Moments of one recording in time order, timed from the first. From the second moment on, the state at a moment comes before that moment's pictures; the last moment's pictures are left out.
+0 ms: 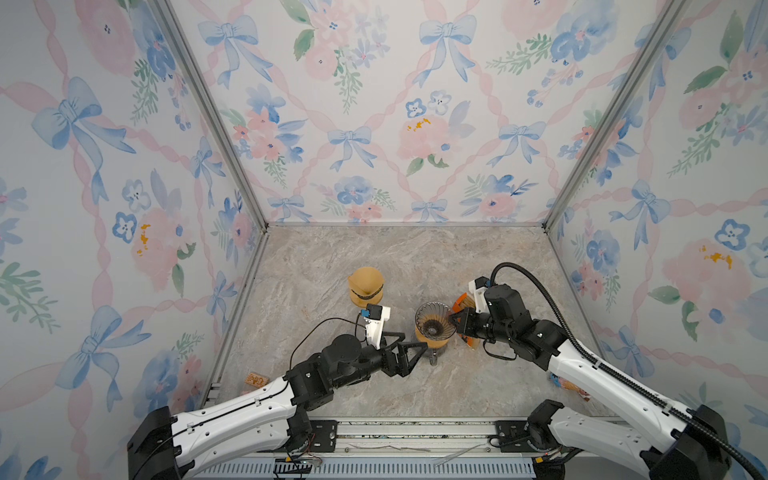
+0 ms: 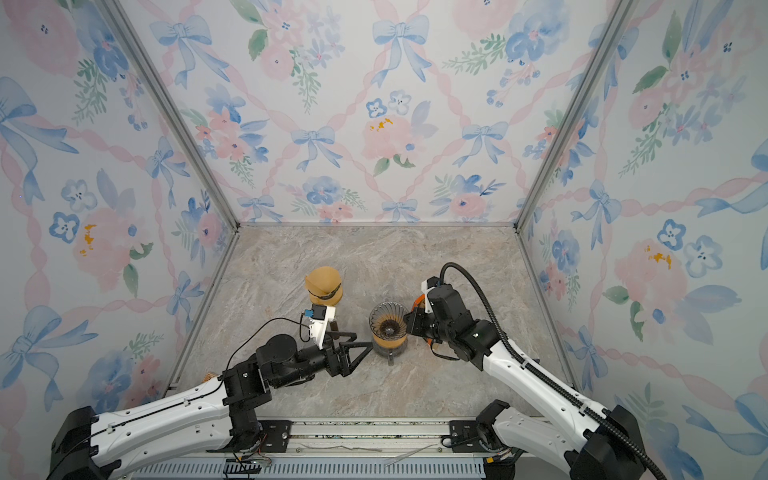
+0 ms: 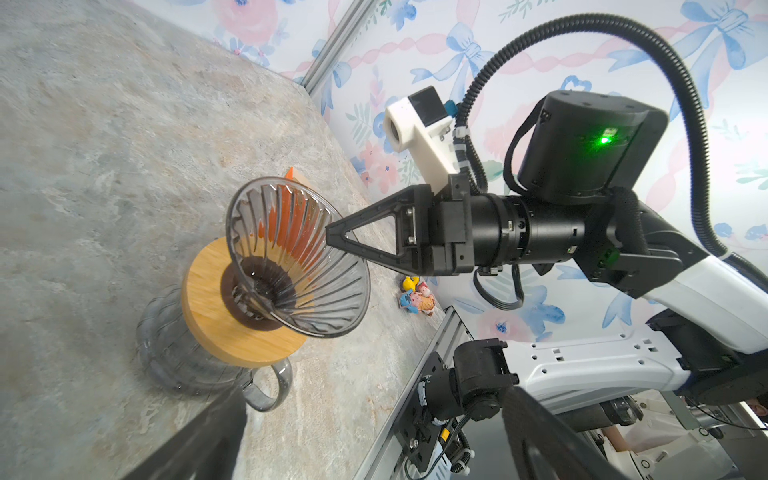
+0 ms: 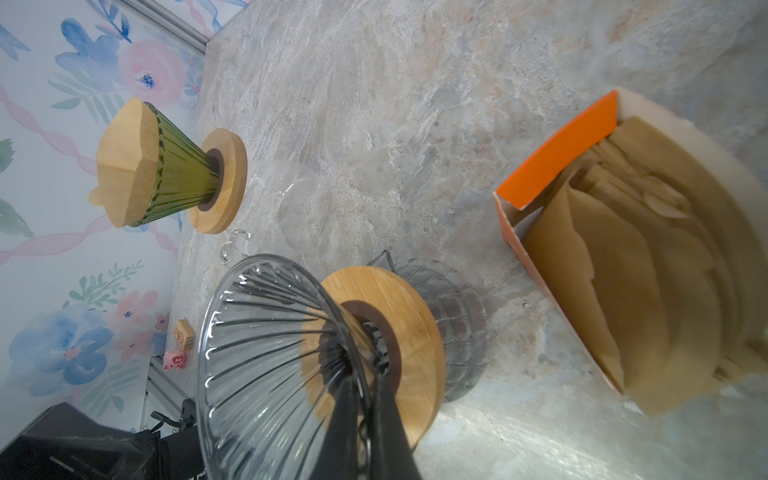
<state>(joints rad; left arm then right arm) -1.04 0.80 0.44 0.18 0.02 -0.78 0.63 1.04 0.77 -0.43 -0.14 0.77</state>
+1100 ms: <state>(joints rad) -1.04 0.79 0.42 0.18 0.02 -0.79 0.65 1.04 0.77 -0.45 -0.11 0.77</state>
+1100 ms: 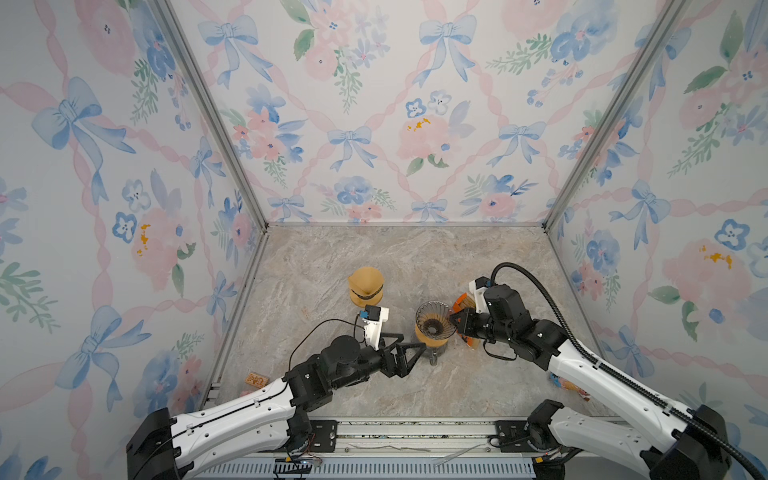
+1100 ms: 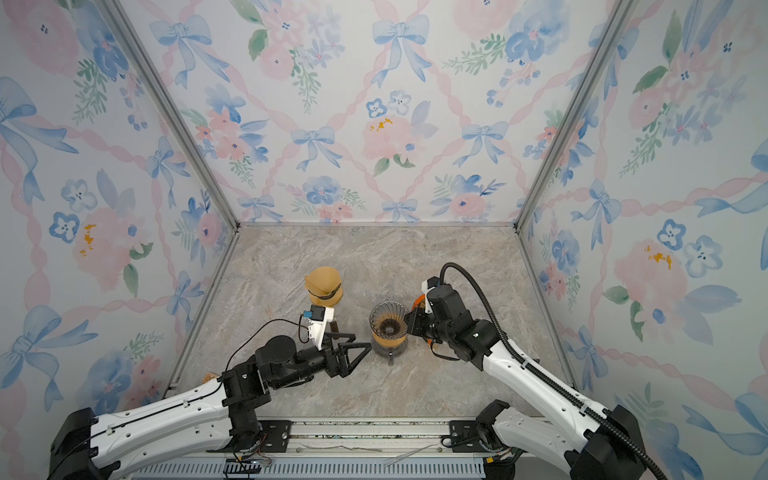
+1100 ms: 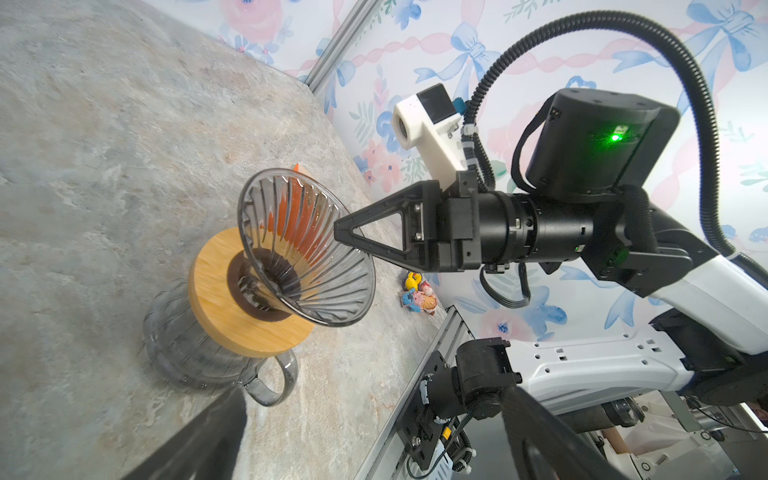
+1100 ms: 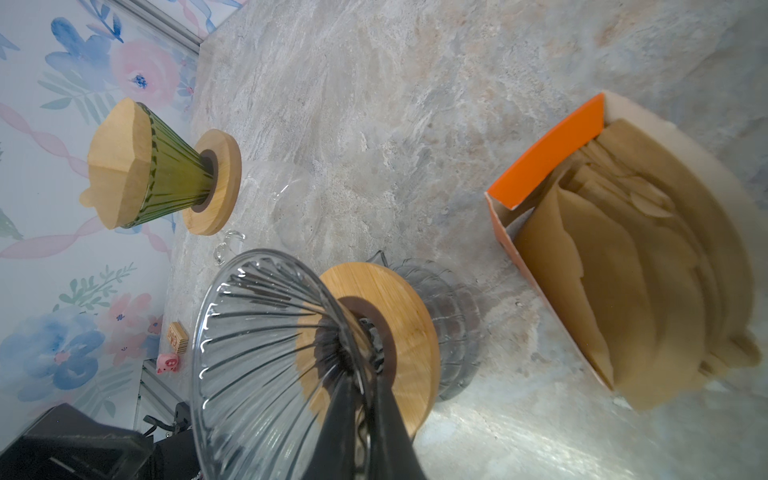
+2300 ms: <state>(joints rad) -1.04 0.79 0.41 0.18 0.02 -0.79 0.66 0.95 0.80 -0.49 -0.07 0.74</state>
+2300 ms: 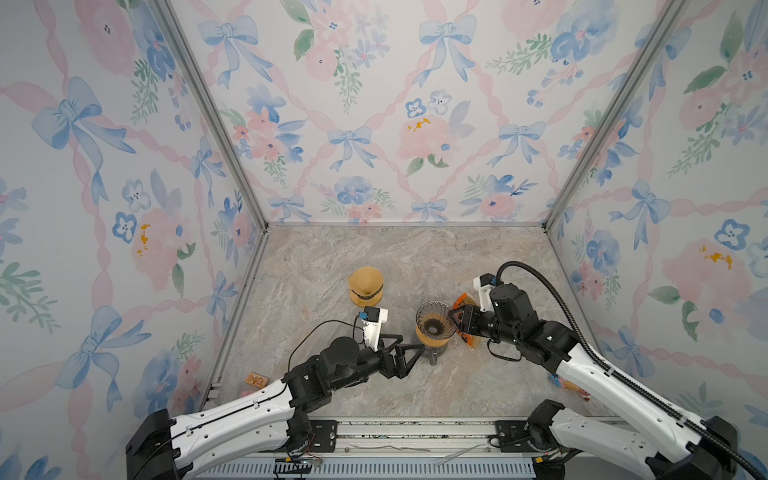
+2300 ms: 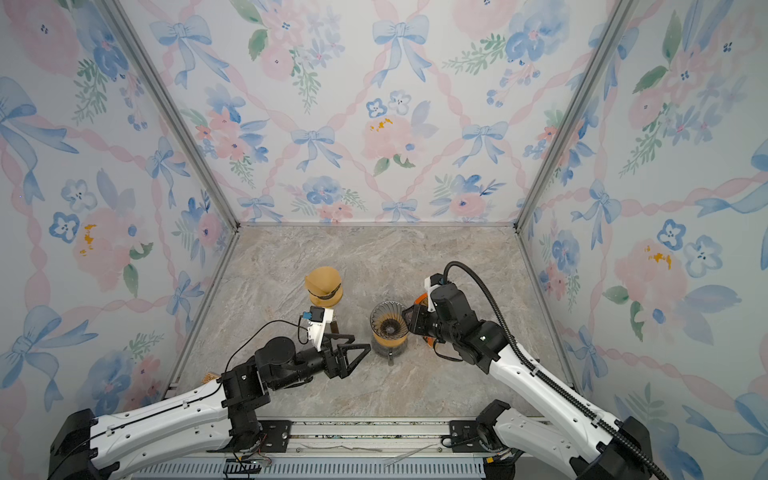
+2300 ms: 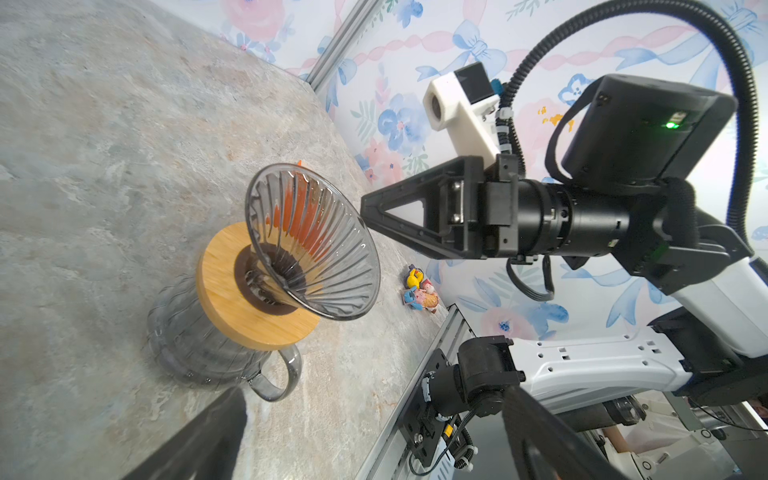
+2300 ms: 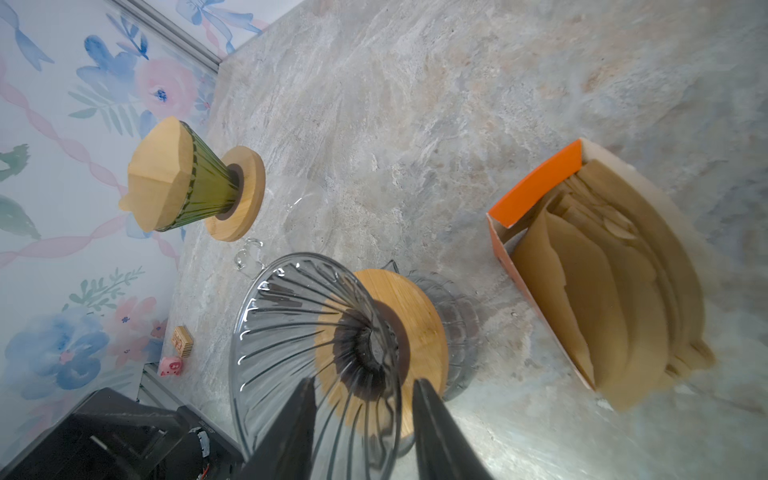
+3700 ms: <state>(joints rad) -1.08 1.00 0.56 0.13 -0.10 -0.81 0.27 1.13 0.71 -0.41 -0.32 0.43</state>
